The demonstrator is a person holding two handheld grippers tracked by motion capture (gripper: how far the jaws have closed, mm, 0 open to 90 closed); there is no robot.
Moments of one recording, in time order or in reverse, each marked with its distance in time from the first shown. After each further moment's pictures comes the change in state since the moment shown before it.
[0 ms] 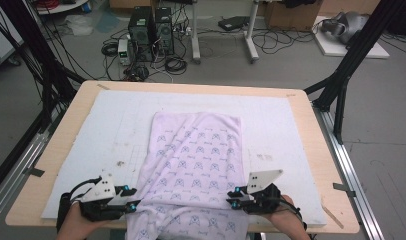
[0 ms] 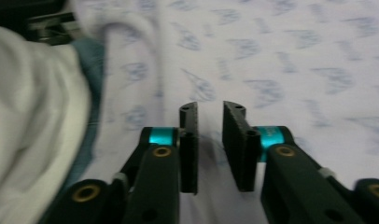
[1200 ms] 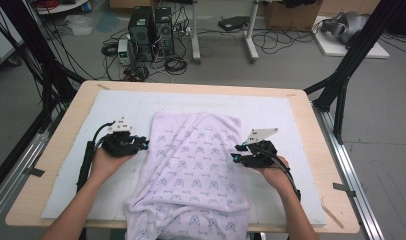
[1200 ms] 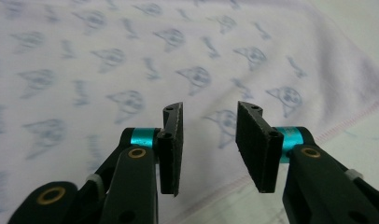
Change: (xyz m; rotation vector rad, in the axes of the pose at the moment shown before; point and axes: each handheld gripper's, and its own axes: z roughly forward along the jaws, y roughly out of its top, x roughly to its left) left arm 0.129 0.064 0.080 0.029 0.183 -0.213; right arm -0.112 0.015 0.022 0.026 -0.230 0.119
